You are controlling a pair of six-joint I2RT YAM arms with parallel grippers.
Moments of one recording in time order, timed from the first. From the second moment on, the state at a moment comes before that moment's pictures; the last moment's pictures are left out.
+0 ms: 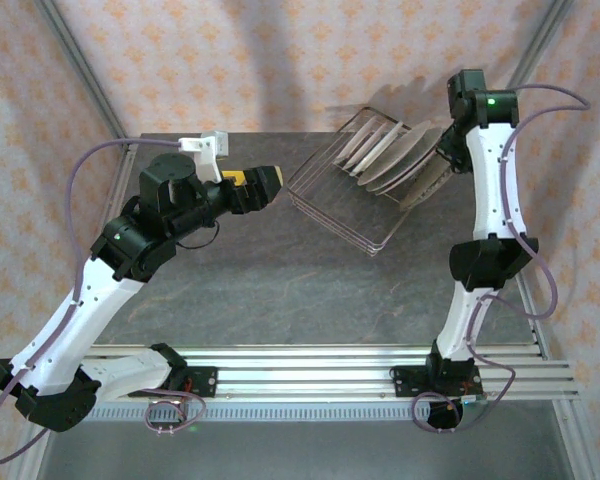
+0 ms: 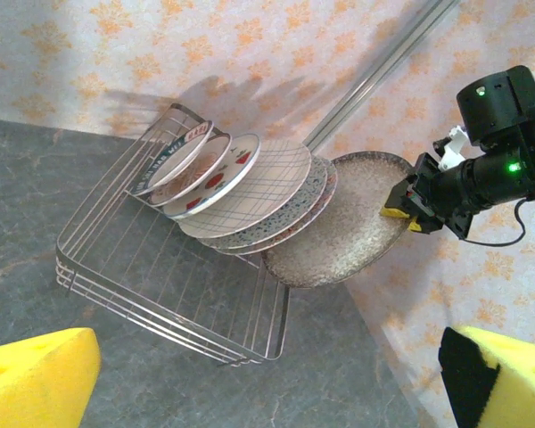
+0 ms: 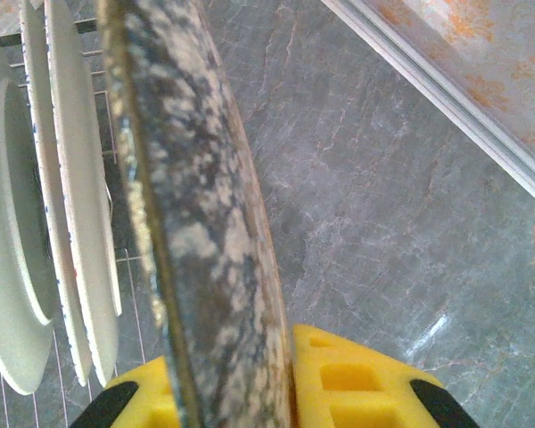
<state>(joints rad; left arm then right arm) -0.57 1.10 1.44 -0.61 0.05 -0.62 0.02 1.97 2.44 -1.66 0.30 0.78</state>
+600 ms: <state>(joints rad) -0.57 1.10 1.42 -0.60 0.05 -0.63 0.02 1.87 2.44 -1.71 0.31 0.82</state>
